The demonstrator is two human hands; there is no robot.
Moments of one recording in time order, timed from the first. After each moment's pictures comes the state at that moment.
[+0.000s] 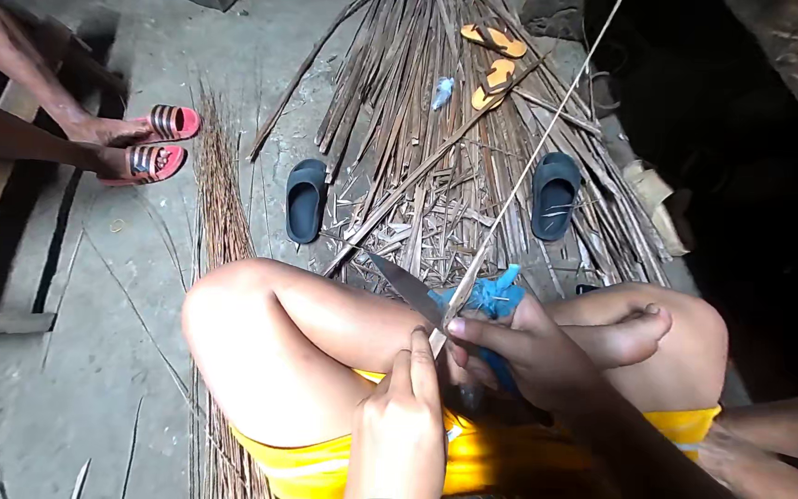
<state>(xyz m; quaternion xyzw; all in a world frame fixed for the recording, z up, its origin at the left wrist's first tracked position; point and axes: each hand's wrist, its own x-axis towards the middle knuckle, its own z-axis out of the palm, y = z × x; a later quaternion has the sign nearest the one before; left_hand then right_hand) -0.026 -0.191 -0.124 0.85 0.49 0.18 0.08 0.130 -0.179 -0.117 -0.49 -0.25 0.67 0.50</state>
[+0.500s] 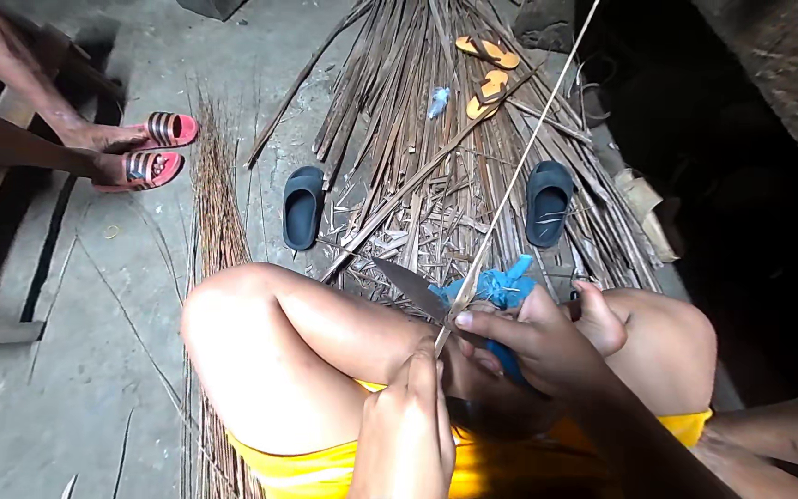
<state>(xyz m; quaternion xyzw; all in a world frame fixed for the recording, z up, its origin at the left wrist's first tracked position) -0.024 -0.184 -0.106 0.81 0.49 0.18 0.28 0.144 -0.171 -0.118 -0.48 -0.29 0.64 0.52</state>
